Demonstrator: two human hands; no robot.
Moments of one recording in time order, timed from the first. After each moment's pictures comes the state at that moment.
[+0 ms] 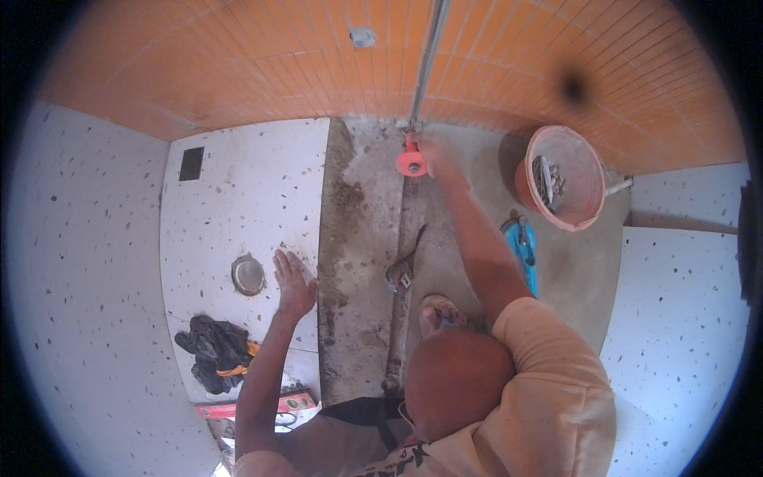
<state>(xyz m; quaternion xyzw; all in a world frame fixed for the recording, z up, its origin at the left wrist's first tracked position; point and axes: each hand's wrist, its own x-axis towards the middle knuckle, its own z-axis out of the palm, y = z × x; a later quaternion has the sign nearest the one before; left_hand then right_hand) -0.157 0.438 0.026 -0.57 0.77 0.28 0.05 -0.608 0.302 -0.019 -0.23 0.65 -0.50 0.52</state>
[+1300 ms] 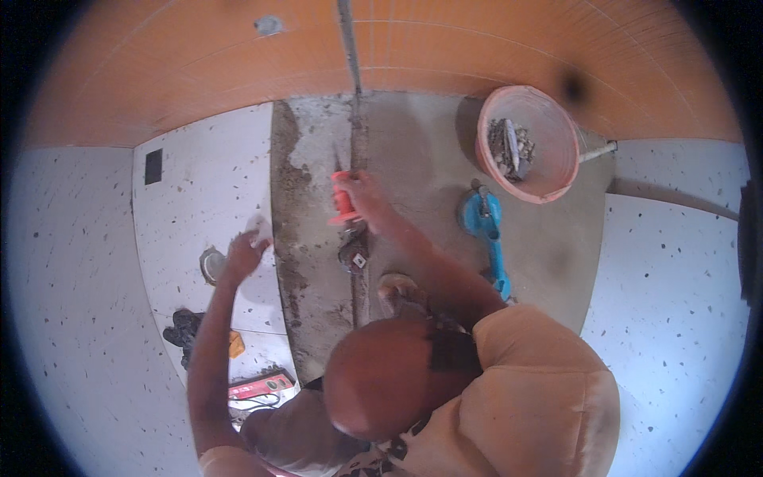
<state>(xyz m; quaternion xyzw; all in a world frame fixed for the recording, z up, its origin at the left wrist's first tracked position) -0.170 0.364 0.065 -0.56 0.75 0.32 0.14 -0.502 0.429 0.047 -0.11 0.53 -0.50 0.68</state>
